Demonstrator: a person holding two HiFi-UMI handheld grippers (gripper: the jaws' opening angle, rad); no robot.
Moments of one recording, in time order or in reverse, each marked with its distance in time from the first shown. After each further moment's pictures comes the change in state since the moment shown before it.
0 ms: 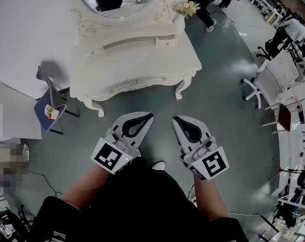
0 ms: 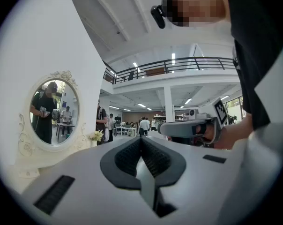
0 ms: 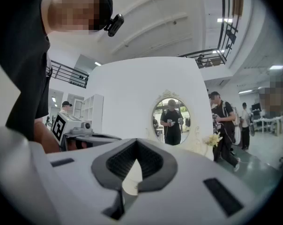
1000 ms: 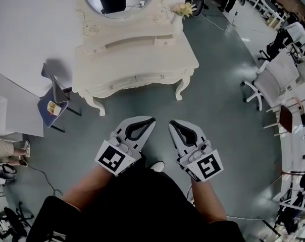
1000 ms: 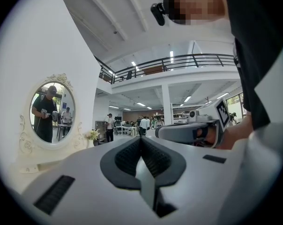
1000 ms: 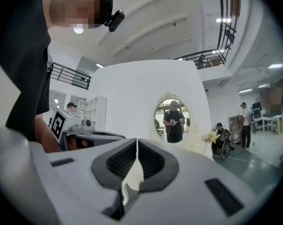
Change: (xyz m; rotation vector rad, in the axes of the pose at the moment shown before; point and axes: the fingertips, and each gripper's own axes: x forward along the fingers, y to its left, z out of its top) left arm -0.008 -0.080 -0.010 0.016 -0.001 0.001; right arm -0.070 0.029 -0.018 0.008 0.001 0.008
